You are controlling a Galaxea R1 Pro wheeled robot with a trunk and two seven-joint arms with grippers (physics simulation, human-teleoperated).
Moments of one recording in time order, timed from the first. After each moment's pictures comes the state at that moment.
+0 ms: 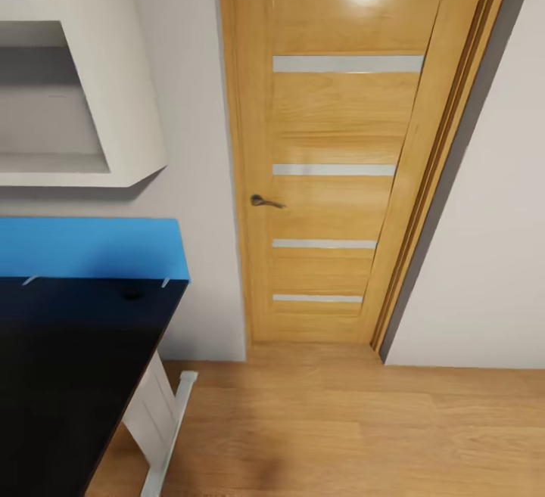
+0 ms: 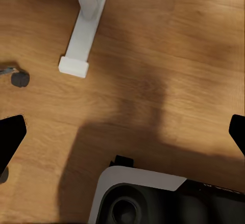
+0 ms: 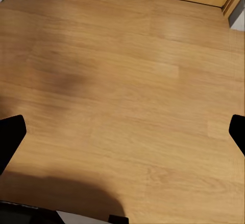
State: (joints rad) left arm 0.00 0.01 0.11 -0.32 0.13 -0.42 0.00; right arm 0.00 -0.01 0.02 -0.12 0.21 -0.90 -0.10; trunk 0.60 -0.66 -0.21
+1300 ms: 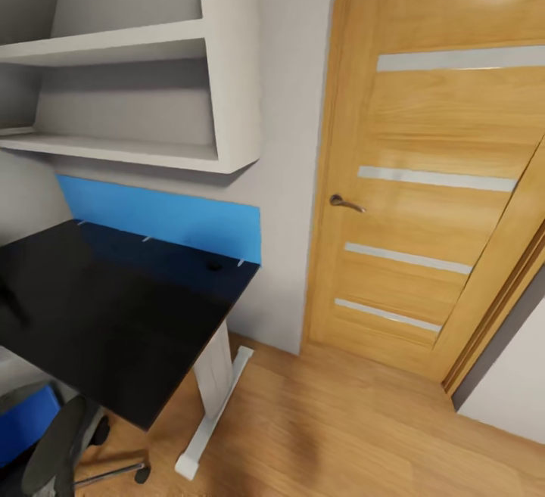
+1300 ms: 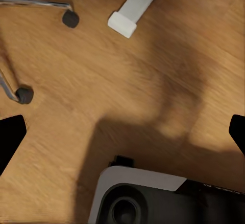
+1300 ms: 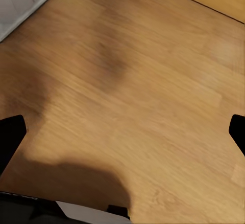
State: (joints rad) left arm 0.00 0.01 0.11 -0.32 0.13 -0.42 0.00; right arm 0.00 -0.01 0.02 -0.12 0.21 -0.87 -0.10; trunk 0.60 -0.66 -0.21
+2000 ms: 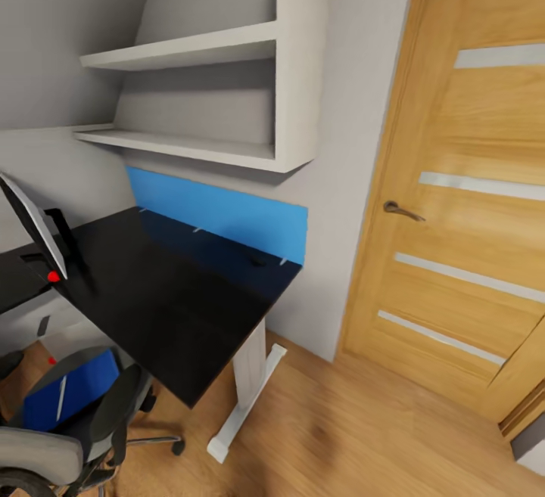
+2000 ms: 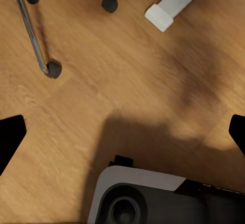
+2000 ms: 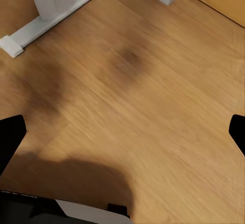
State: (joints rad) left arm 0.00 0.01 0.11 -0.32 0.13 -0.42 0.00; right arm 0.00 -0.02 0.02 -0.12 0.21 -0.86 -0.10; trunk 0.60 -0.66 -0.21
